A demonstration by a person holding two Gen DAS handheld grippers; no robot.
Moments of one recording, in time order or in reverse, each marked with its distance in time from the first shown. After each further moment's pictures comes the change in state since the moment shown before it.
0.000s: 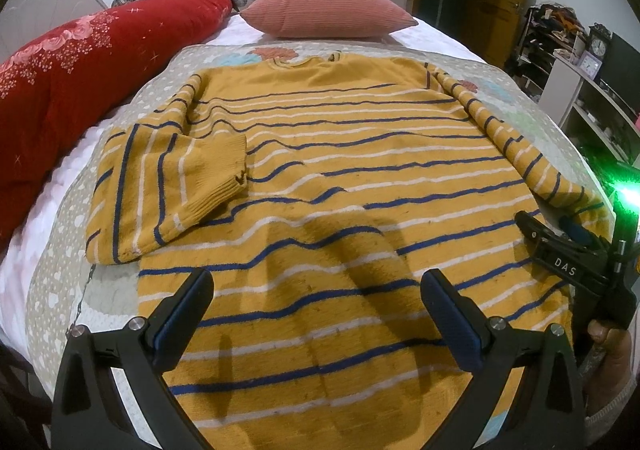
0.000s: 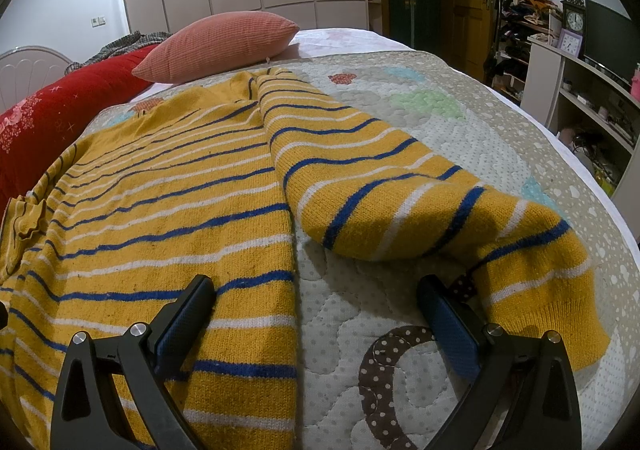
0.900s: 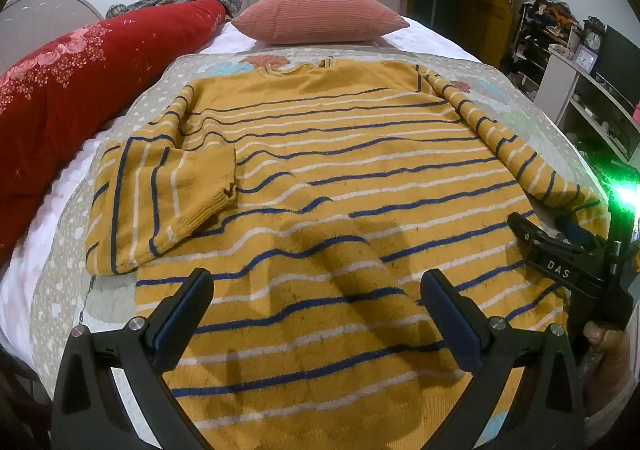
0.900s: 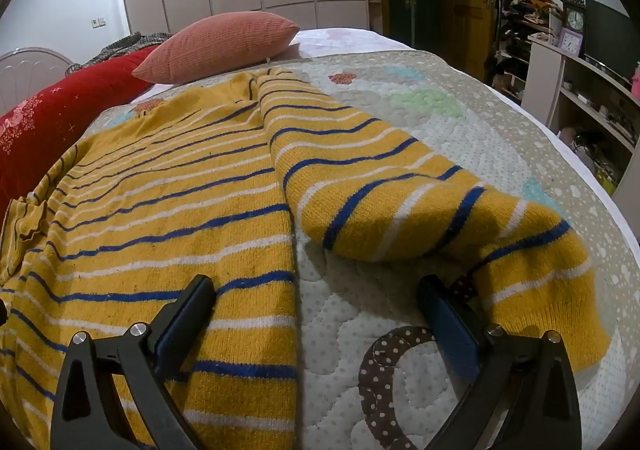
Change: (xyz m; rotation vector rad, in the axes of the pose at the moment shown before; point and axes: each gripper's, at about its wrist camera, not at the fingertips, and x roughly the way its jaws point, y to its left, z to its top) left arm -0.004 -0.013 0.005 0.027 -0.014 0.003; right arm 0.000 -0.001 0.001 0.000 0.000 0.000
